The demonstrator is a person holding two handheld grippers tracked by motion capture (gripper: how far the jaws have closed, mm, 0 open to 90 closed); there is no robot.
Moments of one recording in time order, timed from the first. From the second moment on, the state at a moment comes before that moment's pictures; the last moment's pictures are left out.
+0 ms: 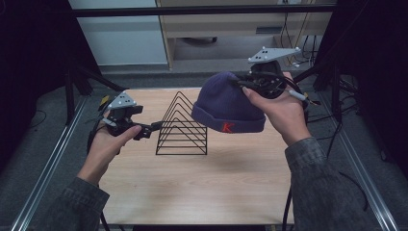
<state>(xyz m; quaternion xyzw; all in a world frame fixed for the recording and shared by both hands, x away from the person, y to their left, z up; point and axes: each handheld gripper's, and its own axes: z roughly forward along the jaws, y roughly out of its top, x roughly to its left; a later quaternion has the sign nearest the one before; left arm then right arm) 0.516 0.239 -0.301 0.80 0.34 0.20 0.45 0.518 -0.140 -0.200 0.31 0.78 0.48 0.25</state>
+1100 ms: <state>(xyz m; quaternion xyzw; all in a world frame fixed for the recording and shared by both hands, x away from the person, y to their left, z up) 0.516 0.230 -0.290 0.80 0.29 0.18 0.49 0.528 -0.074 -0.184 0.27 0.79 0.50 0.24</state>
